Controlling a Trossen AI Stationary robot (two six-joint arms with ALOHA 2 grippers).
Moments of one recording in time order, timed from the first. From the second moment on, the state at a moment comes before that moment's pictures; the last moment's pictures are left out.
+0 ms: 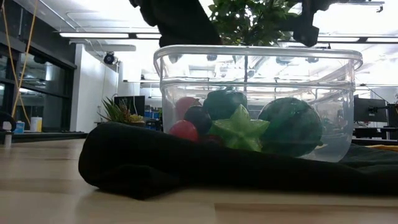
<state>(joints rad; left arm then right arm) -0.21 1.77 1.23 -0.23 -0.01 -0.33 0.08 0.93 0.75 -0.20 0.01 0.73</state>
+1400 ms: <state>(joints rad) -0.19 1.82 1.30 -0.24 0.05 -0.43 0.18 0.92 0.75 -0.22 0.01 0.73</state>
